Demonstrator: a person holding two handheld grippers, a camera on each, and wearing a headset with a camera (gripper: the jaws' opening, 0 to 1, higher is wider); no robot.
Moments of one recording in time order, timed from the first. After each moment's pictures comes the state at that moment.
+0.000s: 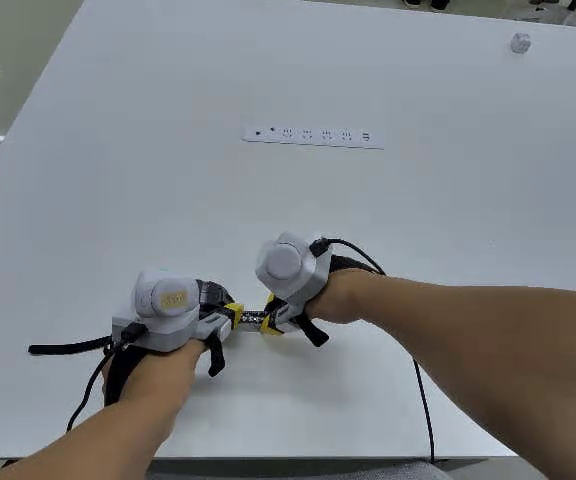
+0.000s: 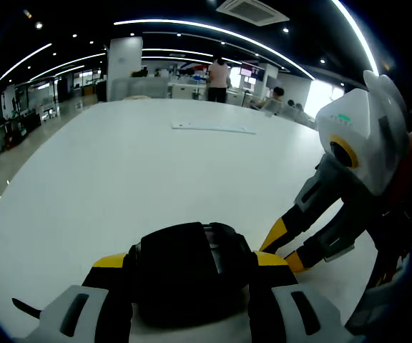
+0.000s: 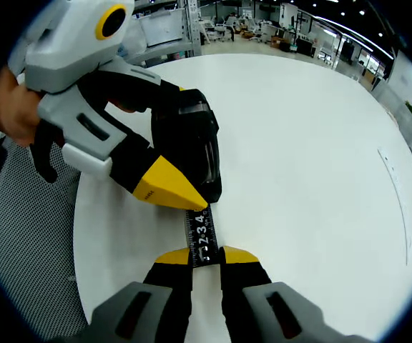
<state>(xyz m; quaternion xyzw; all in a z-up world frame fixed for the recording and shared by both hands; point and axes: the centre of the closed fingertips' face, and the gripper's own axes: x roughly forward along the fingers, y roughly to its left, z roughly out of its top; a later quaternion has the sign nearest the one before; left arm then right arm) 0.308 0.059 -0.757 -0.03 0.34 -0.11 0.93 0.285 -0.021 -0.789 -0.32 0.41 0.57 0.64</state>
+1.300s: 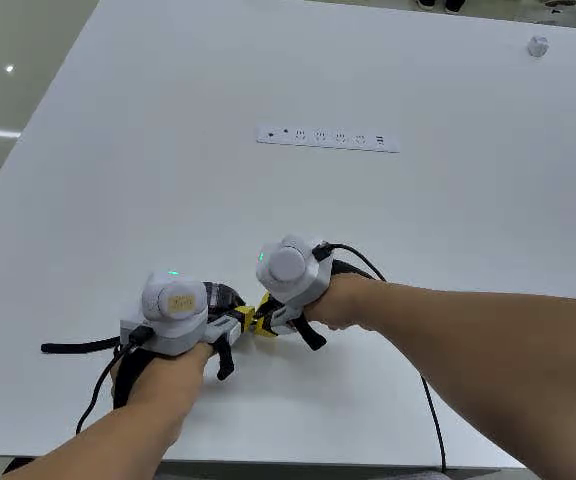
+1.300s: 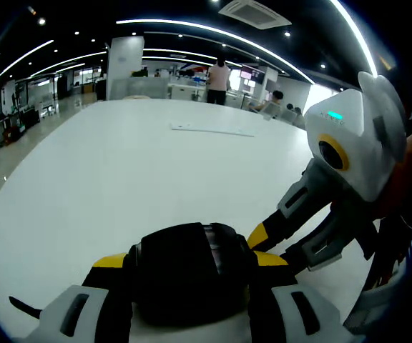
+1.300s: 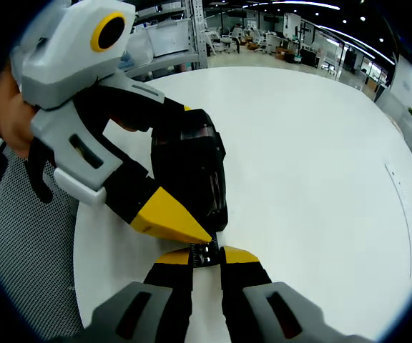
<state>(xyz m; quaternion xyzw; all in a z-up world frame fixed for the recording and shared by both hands) 0.308 0.060 -0.756 -0.04 0.34 -0.11 0.93 0.287 0.008 -0.789 -0.30 0.38 0.59 0.64</state>
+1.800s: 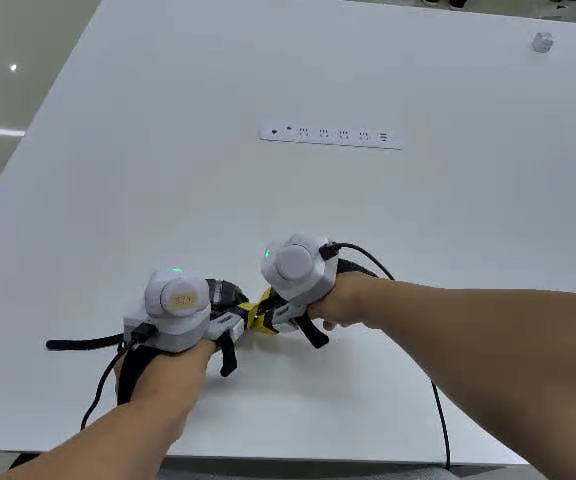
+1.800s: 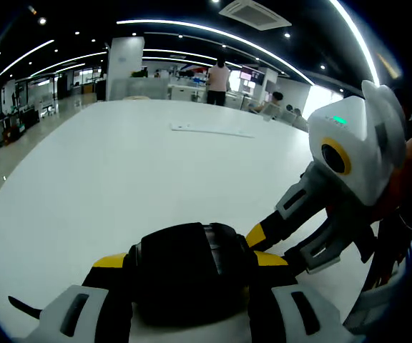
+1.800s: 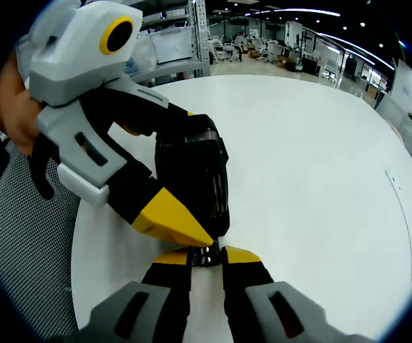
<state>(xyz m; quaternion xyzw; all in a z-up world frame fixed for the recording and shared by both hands) 0.307 0.062 -0.756 -0.04 0.34 -0.11 0.93 0.282 0.012 -0.786 -0.29 0.36 0.61 0.65</state>
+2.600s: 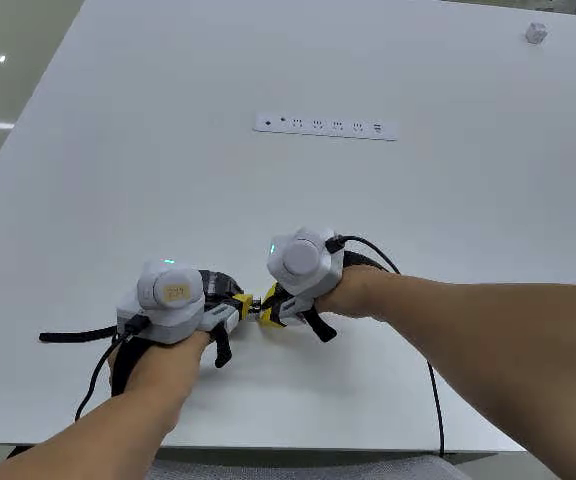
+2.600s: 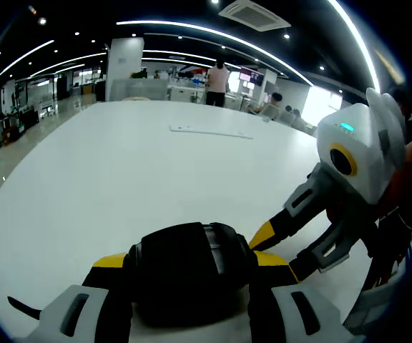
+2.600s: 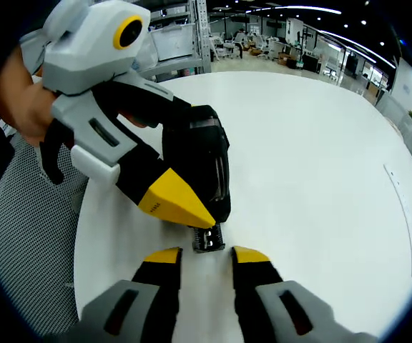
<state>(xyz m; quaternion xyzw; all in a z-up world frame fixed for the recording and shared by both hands) 0.306 0.061 -0.755 -0.04 0.33 -0.12 0.94 0.282 0.002 -0.776 -0.29 0.35 0.61 0.65</state>
